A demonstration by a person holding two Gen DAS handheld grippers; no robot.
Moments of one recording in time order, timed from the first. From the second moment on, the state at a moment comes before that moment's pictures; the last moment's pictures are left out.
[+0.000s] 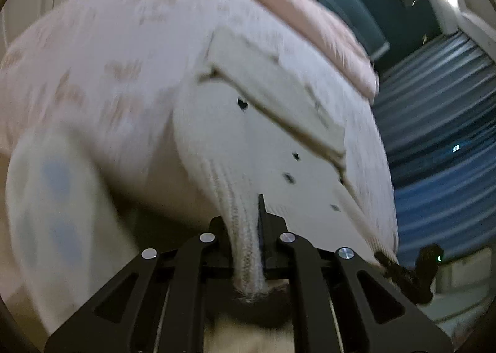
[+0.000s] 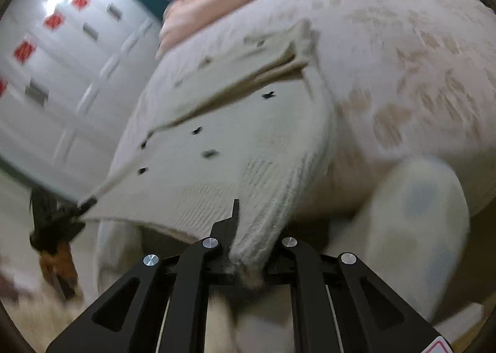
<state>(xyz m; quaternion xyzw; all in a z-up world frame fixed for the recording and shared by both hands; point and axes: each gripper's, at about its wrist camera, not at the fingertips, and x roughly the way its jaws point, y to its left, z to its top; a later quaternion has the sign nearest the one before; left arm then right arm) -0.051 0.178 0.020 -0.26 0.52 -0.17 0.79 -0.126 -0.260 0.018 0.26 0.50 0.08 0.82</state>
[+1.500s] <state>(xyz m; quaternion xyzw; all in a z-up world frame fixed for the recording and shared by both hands) 0.318 0.095 -0.034 -0.12 0.48 -0.03 0.87 0.214 -0.358 -0.035 0.23 0.41 -0.07 0.88</state>
